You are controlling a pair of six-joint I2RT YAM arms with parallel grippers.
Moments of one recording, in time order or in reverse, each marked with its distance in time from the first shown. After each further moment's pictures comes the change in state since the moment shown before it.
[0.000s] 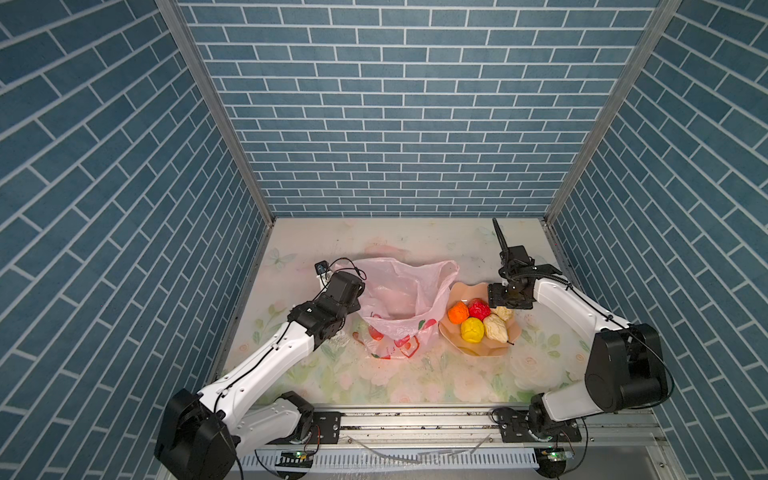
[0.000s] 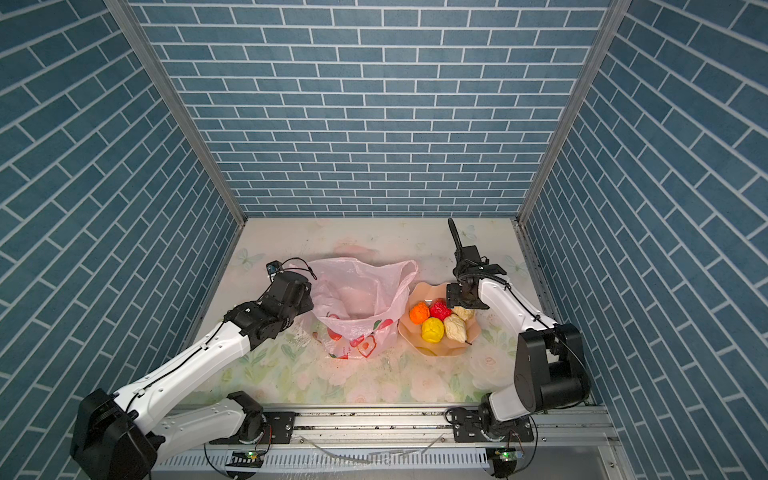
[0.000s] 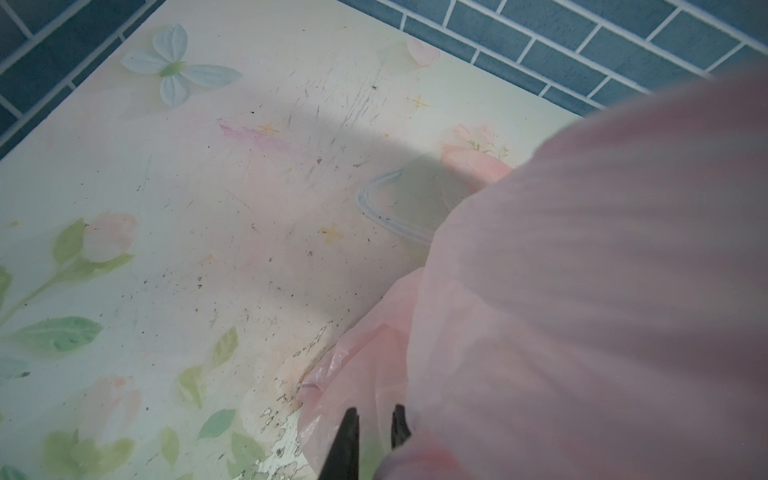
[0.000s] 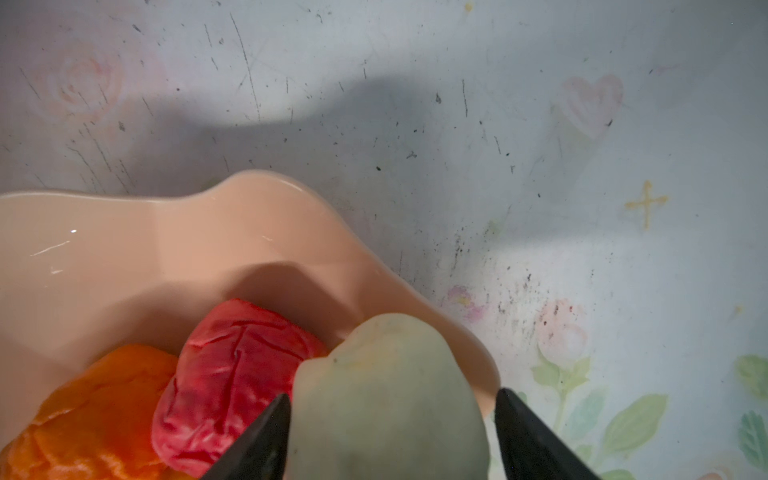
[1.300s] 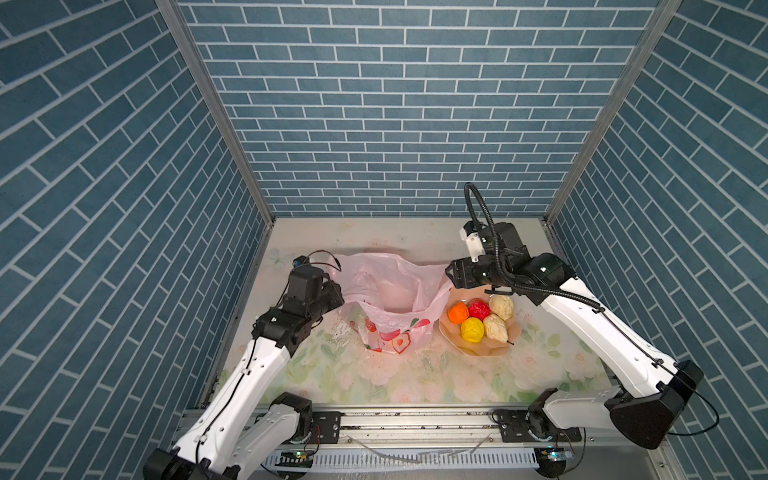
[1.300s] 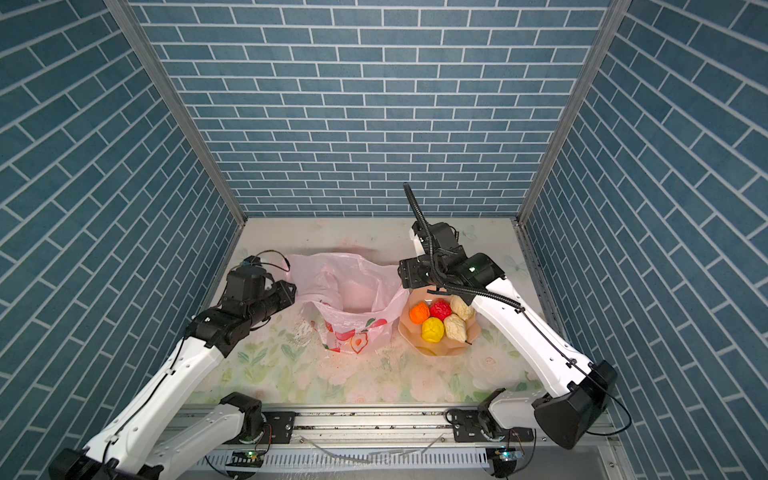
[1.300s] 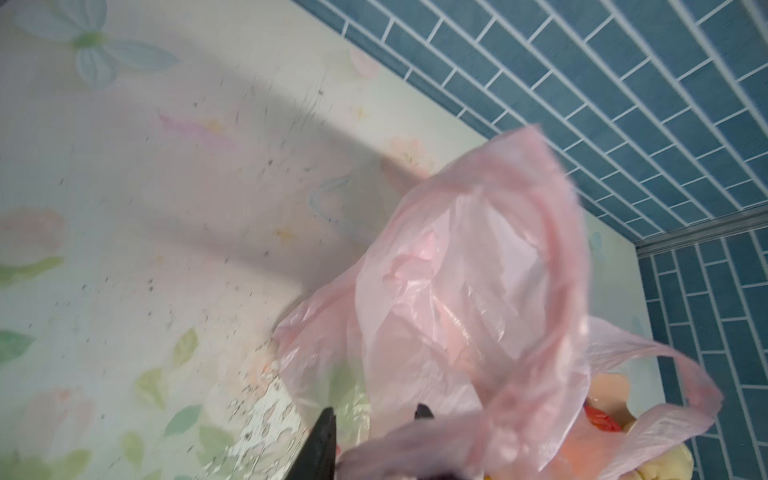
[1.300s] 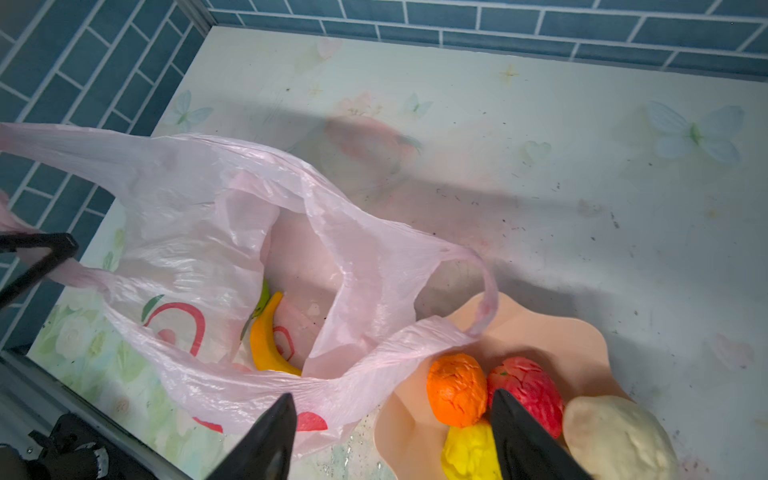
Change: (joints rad) left arm 0.235 -0.226 -0.018 -0.062 0.391 0.080; right arm 0.441 -0.135 0.393 -0.059 -0.085 0.062
